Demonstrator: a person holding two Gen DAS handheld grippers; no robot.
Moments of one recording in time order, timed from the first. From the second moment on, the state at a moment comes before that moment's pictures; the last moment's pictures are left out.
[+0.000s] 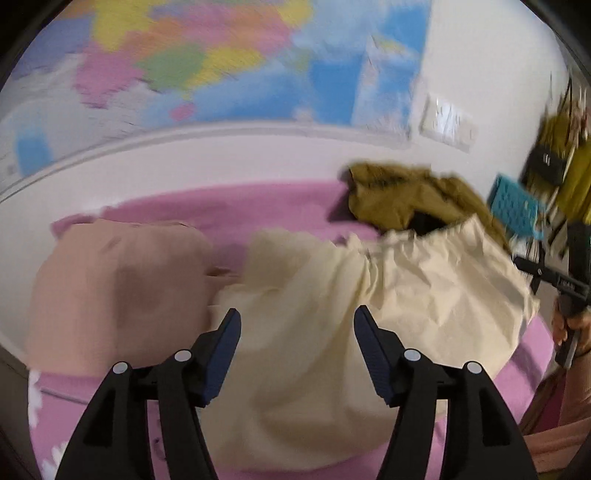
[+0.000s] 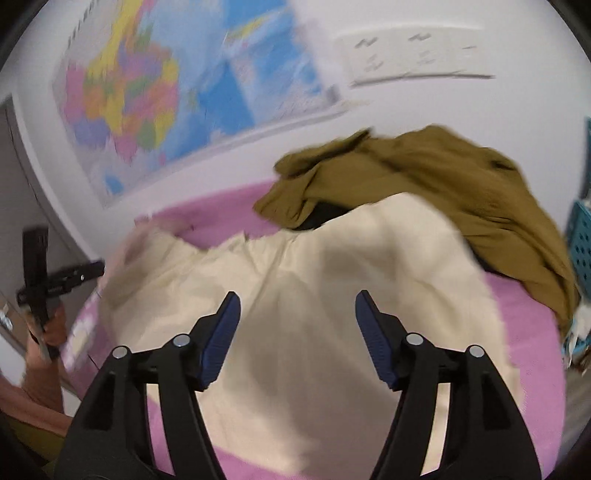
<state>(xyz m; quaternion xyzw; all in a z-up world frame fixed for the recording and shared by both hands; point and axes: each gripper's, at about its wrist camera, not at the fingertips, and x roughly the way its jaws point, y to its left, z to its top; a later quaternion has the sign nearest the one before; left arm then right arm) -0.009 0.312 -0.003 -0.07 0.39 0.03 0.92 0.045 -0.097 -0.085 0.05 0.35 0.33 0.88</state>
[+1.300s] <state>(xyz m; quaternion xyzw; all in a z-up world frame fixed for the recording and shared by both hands) 0.047 0.334 -0.033 -0.06 0.39 0.06 0.92 0.082 -0.088 -0.110 0.07 0.34 0.34 0.88</state>
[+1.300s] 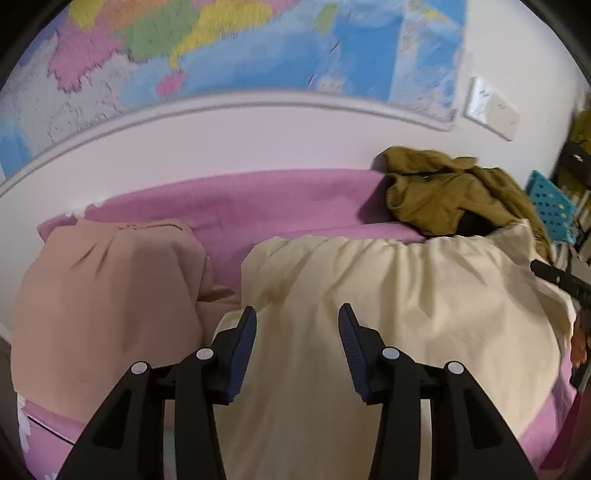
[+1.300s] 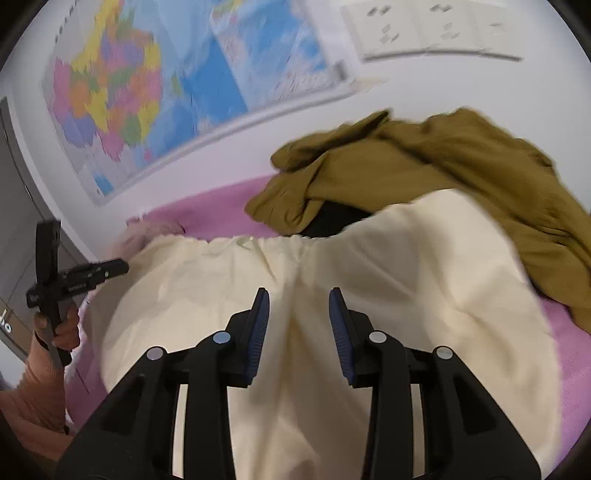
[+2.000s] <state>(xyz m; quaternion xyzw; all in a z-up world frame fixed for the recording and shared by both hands) -0.019 0.350 -0.048 -0.08 0.37 0.06 0.92 0.032 -0.209 -0.138 0.16 0.35 0.25 0.89</state>
